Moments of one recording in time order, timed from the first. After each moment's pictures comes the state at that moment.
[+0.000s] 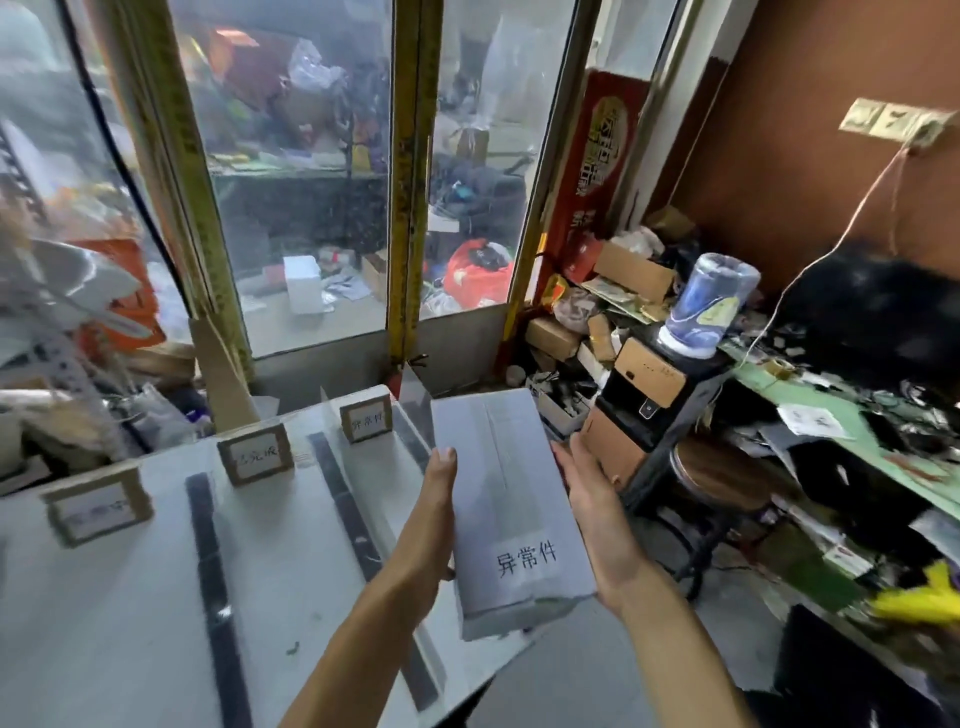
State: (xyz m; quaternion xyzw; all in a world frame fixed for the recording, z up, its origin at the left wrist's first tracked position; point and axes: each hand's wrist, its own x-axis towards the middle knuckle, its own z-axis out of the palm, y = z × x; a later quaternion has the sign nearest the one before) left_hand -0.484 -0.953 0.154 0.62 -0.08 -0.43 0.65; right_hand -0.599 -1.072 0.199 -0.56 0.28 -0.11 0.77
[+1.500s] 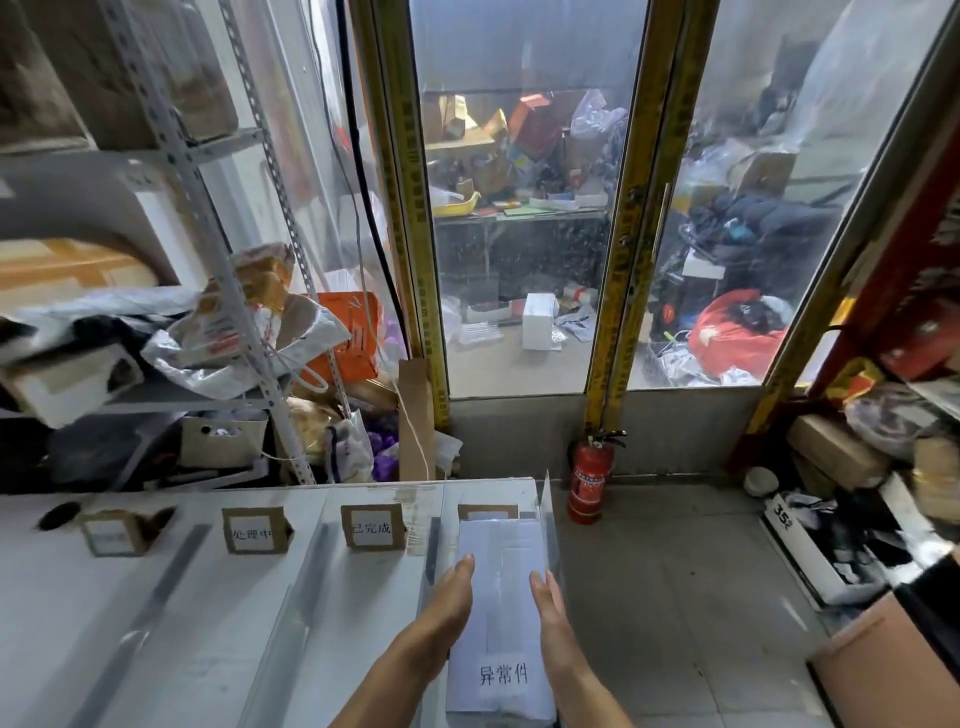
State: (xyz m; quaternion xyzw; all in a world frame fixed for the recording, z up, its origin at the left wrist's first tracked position) left_hand -0.306 -1.056 0.048 0.75 0.14 -0.32 0.56; right_hand -0.350 -1.191 0.005 -0.59 0.23 0.12 0.77
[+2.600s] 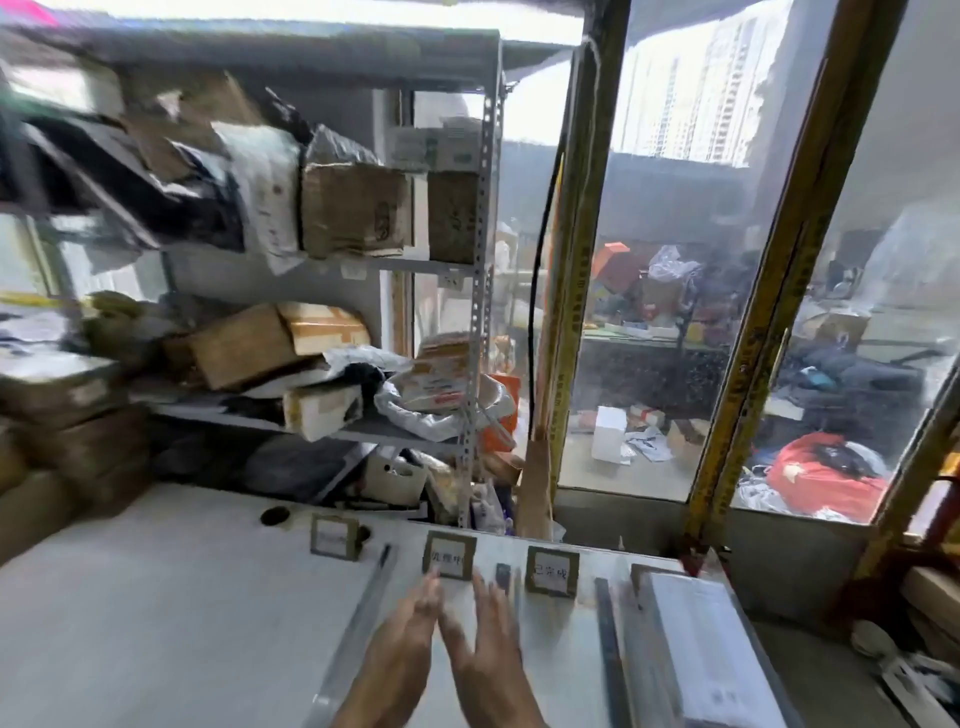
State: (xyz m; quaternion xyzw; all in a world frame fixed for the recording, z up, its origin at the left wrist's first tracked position) left_hand -0.447 -0.708 0.156 0.79 0.07 0.00 0.61; right_hand -0.439 -0.822 0.126 -0.87 -0.01 0.01 0.49
